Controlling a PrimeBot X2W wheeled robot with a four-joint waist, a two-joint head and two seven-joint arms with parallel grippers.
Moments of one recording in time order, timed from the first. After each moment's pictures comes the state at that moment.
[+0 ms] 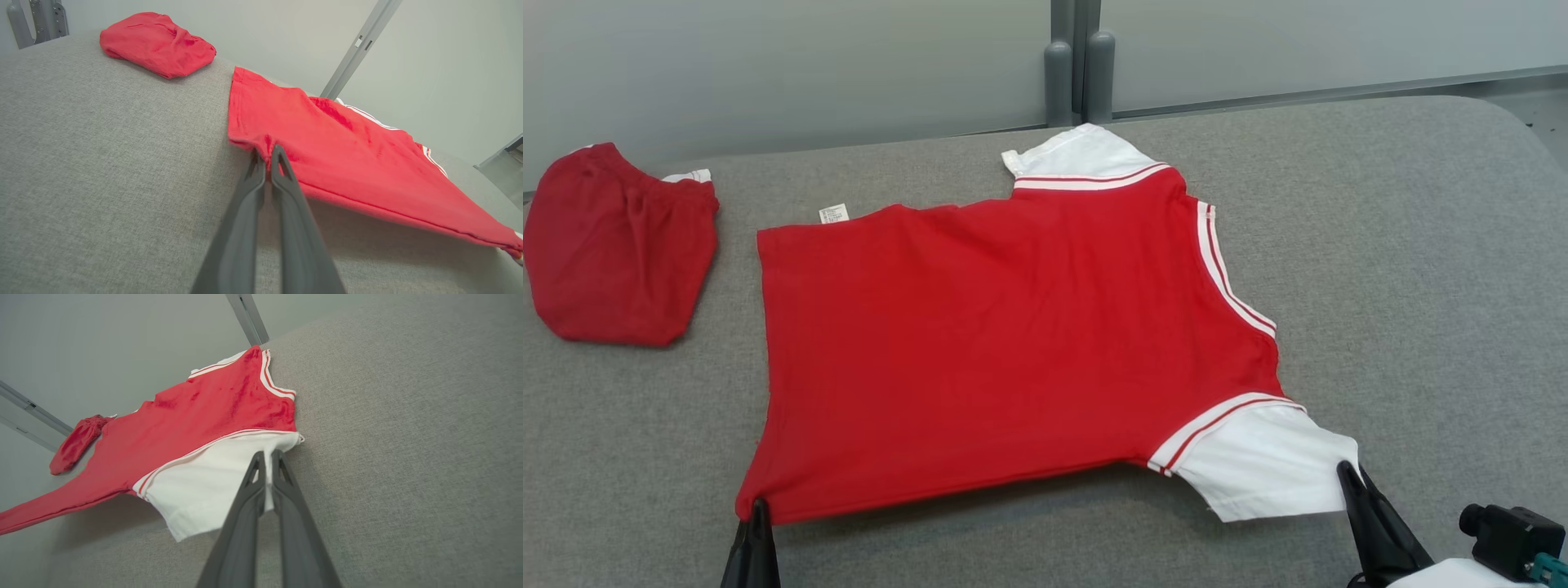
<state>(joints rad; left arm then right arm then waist) 0.26 0.05 0.02 0.05 -0.50 -0.13 -0.26 0.27 -0.05 0.01 -0.13 0.47 0.13 0.01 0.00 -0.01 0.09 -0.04</state>
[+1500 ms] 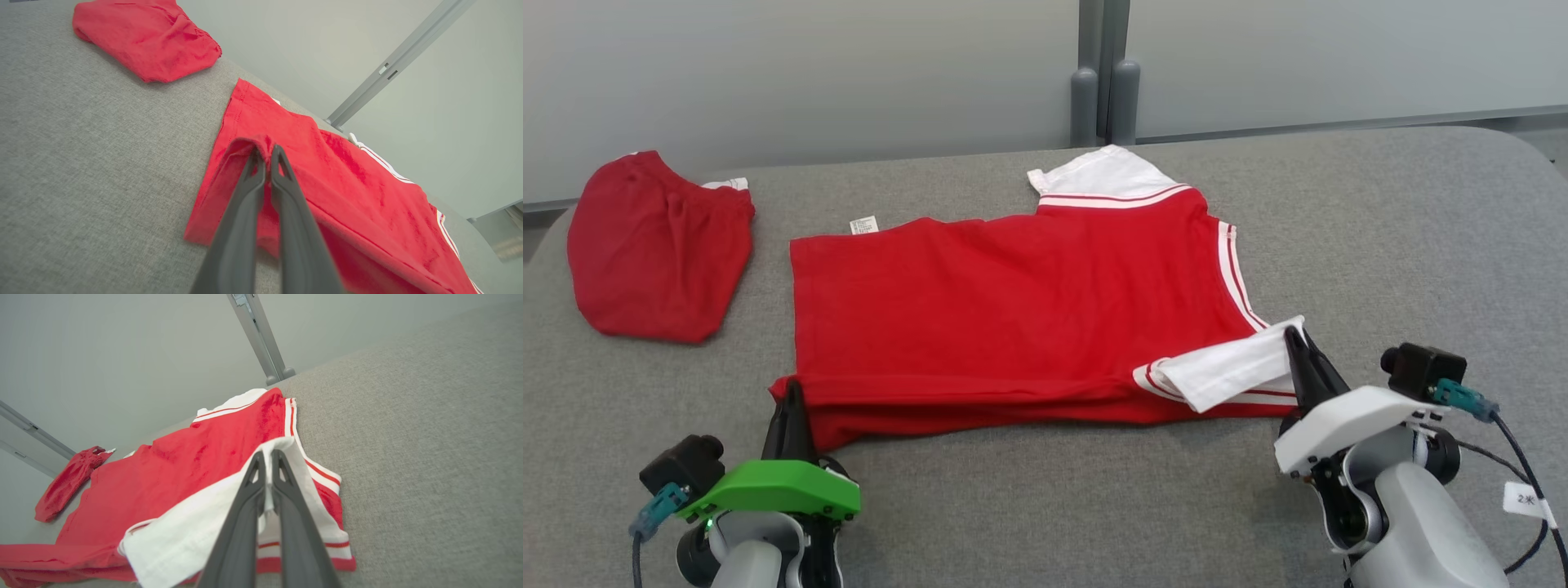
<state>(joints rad) -0.22 0.05 -0.08 0.56 -0.72 -0.04 -0.26 -0.26 -0.05 0.06 0.48 0.49 0.13 -0.12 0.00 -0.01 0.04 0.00</state>
